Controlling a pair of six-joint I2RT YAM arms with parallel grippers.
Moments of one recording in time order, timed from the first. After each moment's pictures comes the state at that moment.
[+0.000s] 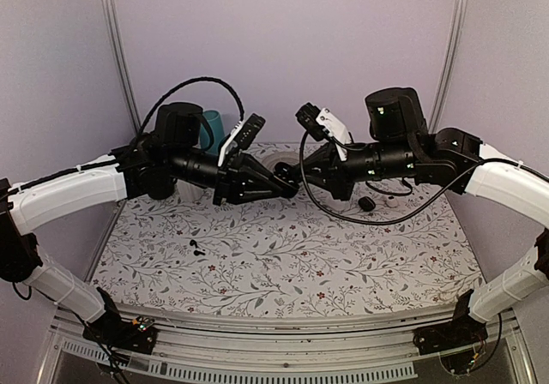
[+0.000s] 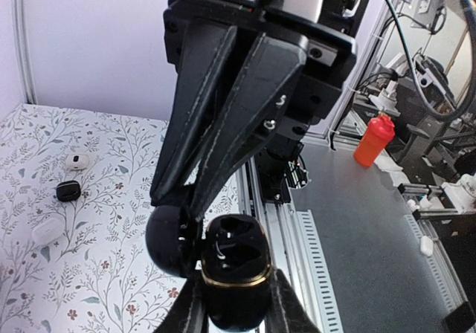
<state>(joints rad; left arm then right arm) -0.81 1.42 1.21 -0.12 0.86 0.01 1.00 1.38 1.42 -0.46 -0.19 -0.10</state>
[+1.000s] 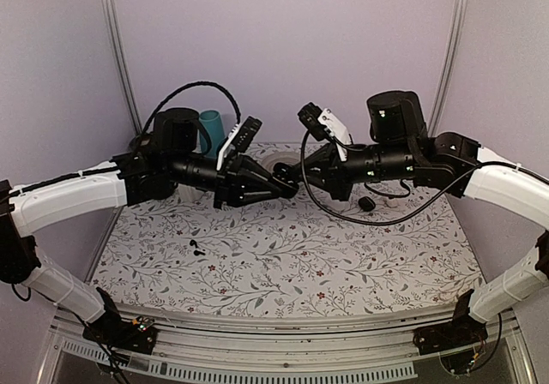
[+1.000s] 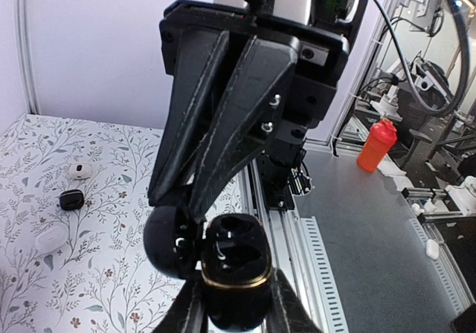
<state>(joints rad) -0.81 1.40 1.14 -0.01 0.85 -0.01 0.99 1.37 1.38 -0.41 -0.22 -0.05</state>
